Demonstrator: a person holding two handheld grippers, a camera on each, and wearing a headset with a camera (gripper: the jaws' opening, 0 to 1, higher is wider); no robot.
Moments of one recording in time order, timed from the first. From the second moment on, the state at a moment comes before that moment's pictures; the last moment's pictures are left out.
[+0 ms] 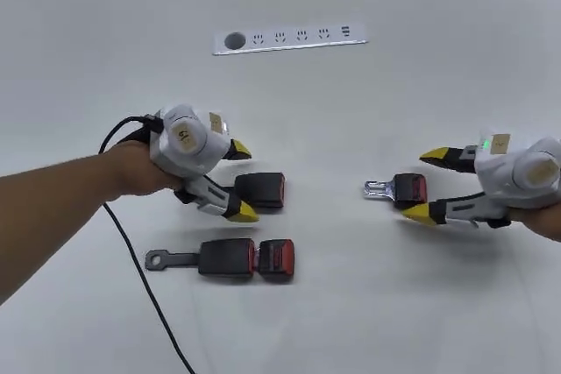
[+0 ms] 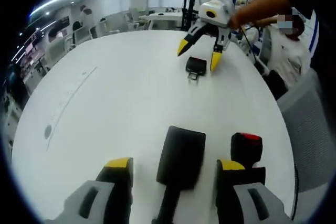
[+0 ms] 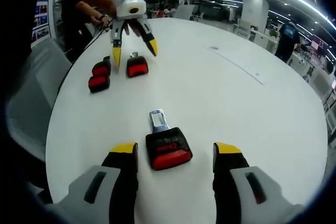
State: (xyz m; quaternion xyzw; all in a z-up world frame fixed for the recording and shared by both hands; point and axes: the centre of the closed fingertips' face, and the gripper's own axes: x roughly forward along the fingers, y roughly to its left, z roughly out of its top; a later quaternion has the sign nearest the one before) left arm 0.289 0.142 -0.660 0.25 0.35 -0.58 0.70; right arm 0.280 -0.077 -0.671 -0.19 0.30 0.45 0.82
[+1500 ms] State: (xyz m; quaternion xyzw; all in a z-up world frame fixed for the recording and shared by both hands) left arm 0.183 0.244 -0.589 0.02 0.28 -0.32 0.90; right arm 0.180 -0.064 -0.596 -0.12 0.23 0.25 0.93
